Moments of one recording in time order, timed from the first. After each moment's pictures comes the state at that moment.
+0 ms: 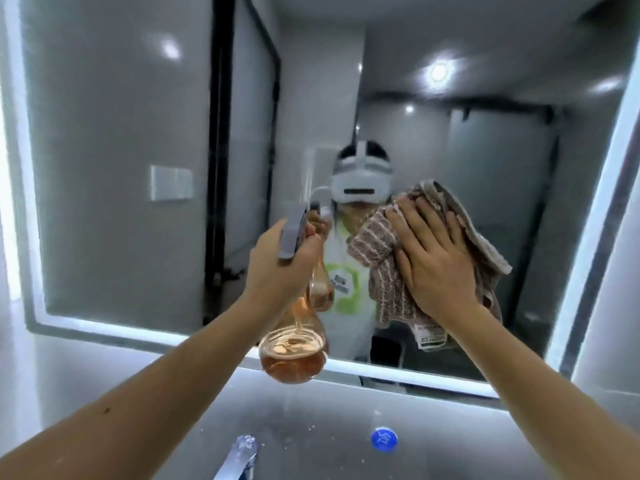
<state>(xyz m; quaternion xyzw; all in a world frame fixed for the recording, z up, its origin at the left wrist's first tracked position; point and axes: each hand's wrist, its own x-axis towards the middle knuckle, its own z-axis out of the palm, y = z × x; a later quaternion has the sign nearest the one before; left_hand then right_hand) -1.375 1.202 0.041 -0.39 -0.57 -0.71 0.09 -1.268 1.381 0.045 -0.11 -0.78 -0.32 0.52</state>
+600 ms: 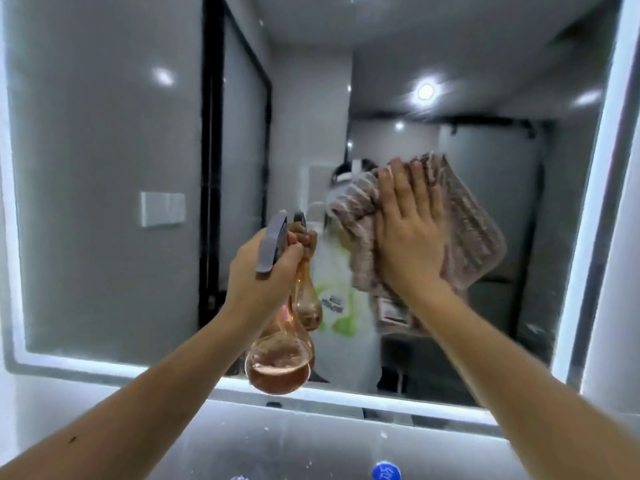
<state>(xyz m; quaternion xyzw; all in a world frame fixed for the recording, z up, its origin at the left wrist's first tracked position) -1.385 1.212 0.055 -0.39 -0.56 -0.72 0.09 -1.298 1.376 0.088 -0.18 -0.72 -0.27 0.61</state>
